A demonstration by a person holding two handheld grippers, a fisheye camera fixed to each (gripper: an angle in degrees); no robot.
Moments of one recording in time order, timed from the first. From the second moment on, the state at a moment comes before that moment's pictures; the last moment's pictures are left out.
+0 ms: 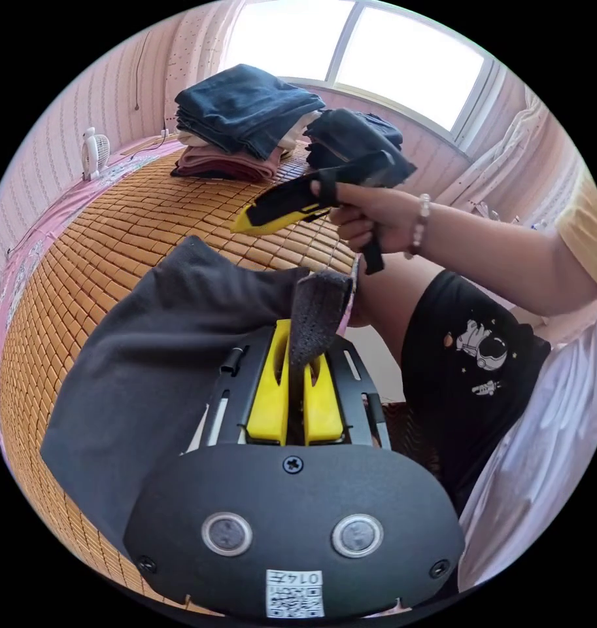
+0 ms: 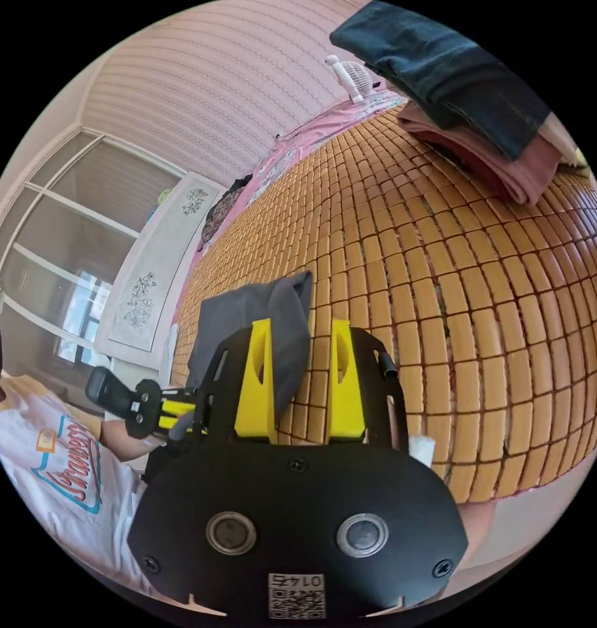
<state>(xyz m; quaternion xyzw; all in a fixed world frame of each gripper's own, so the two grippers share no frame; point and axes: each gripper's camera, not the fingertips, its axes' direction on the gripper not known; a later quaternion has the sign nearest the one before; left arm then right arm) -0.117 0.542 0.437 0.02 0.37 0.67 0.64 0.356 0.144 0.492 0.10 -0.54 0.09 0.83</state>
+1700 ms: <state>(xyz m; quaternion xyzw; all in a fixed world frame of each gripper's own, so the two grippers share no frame) -0.157 0.298 0.419 0.04 0.30 0.31 0.90 0.127 0.059 0.455 0.11 -0.39 -0.16 0.90</state>
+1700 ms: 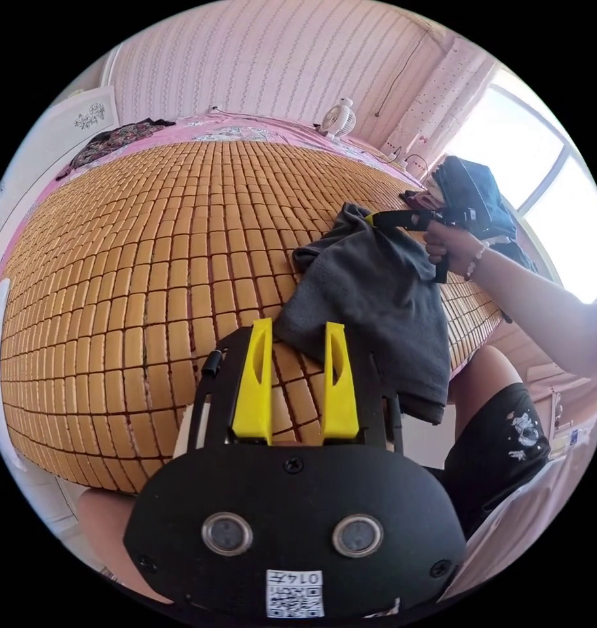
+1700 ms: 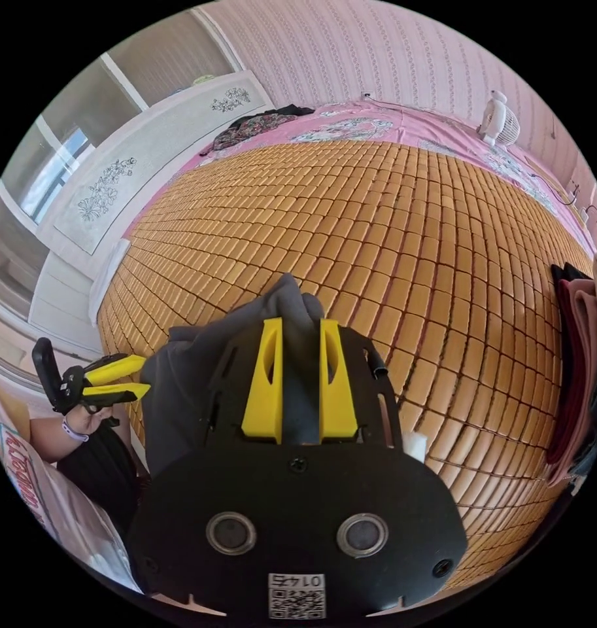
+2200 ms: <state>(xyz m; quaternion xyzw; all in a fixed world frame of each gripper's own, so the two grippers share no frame) -0.183 0.313 0.328 0.11 0.31 0.34 0.88 0.208 0.208 0.356 0.29 -0.48 -0.15 0.81</state>
